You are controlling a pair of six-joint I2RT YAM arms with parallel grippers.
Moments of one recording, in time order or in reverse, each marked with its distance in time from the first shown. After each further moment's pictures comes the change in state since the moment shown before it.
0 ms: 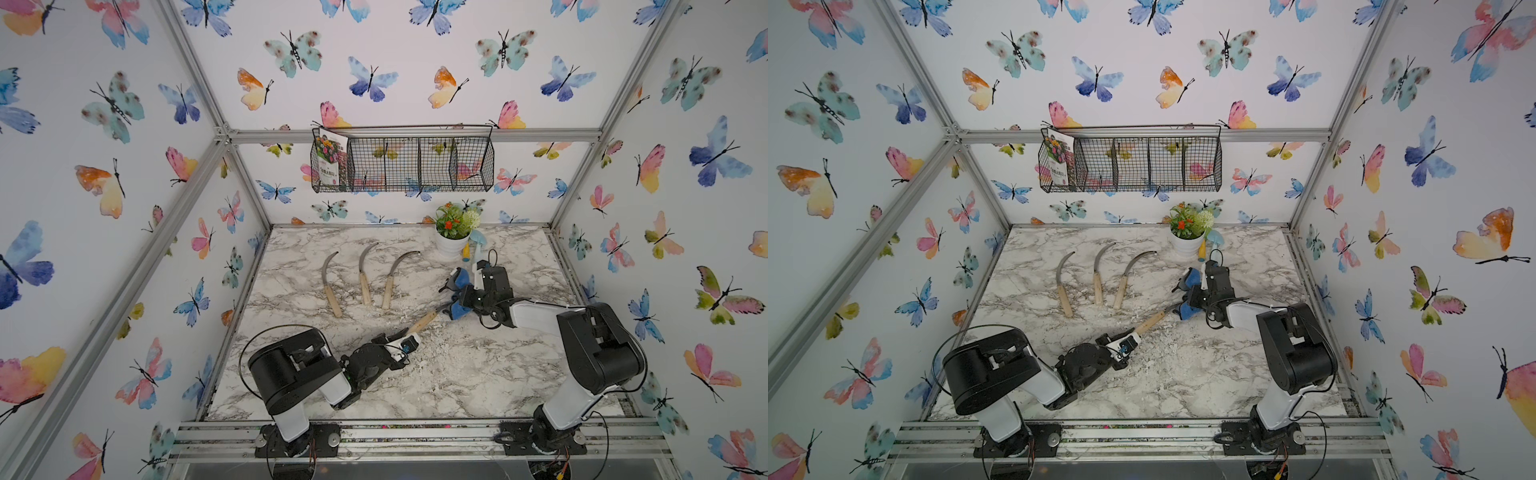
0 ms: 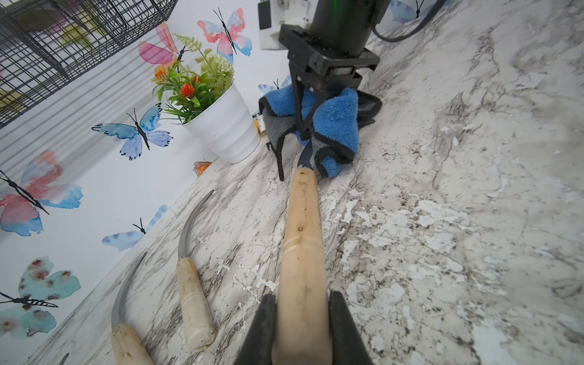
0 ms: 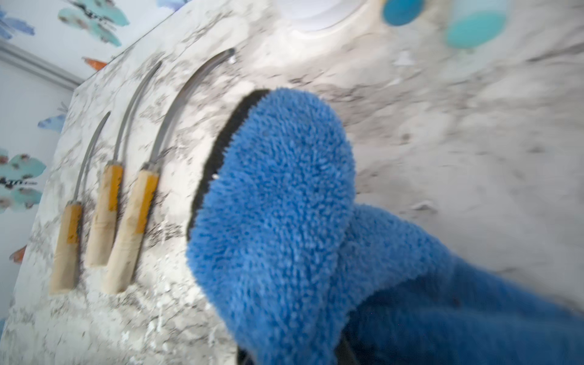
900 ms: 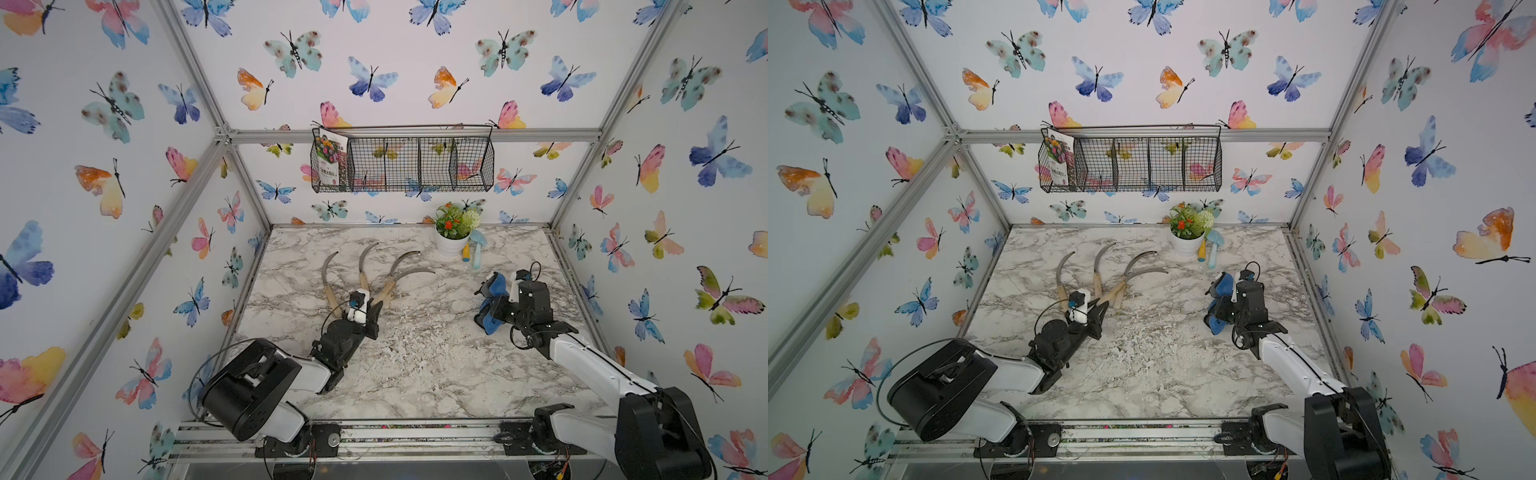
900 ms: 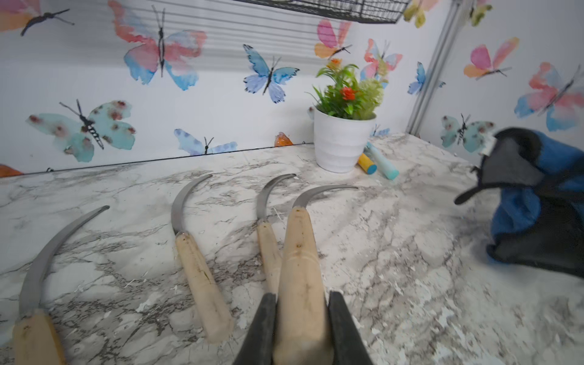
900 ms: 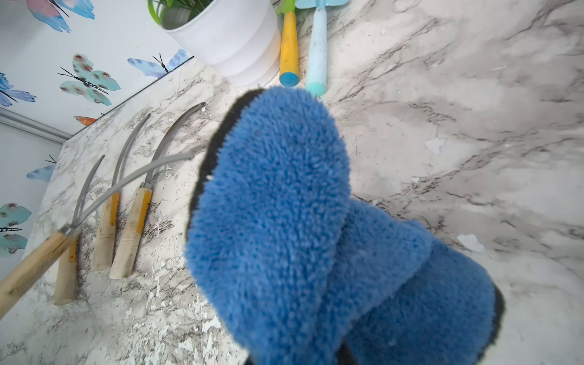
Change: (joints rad) left arm 0.404 -0.267 0.043 -0.222 0.124 -0.698; right arm -0.067 -0.575 -0.212 -0.257 0.124 -0.003
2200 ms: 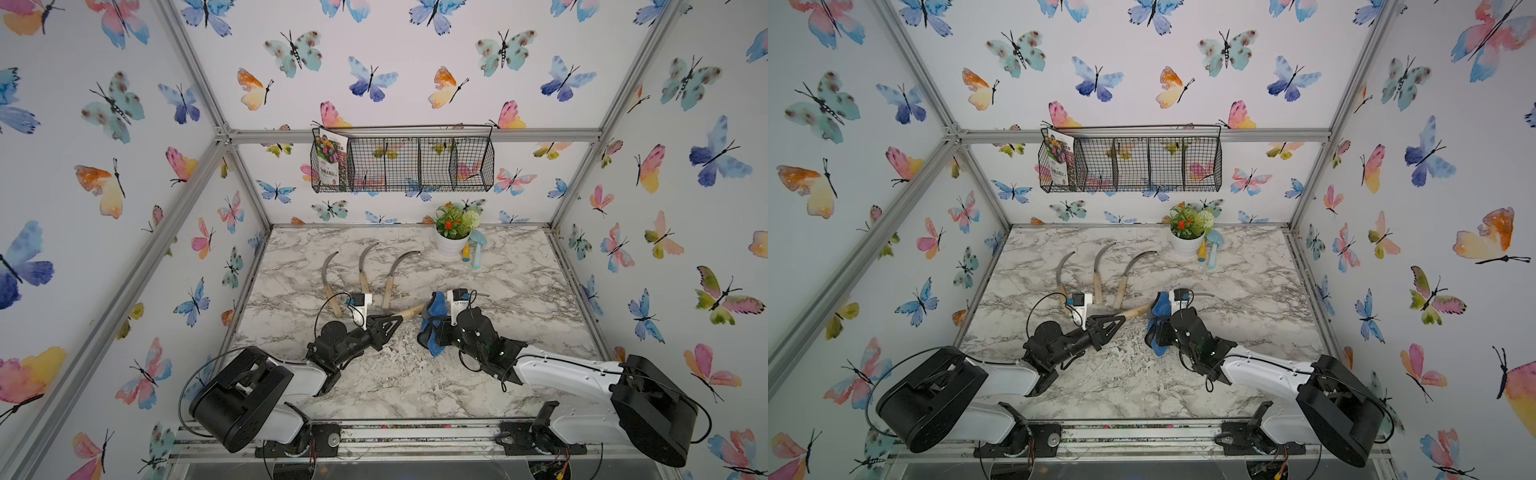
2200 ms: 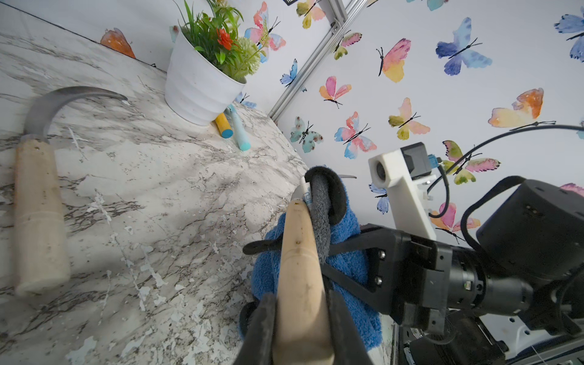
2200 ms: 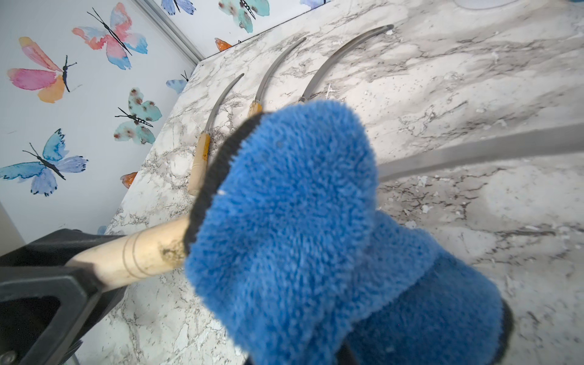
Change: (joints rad) left arm -0.058 -0.048 -0.060 0.084 0.497 -0.481; right arm 0.657 0.161 -0.027 0.330 0.251 0.184
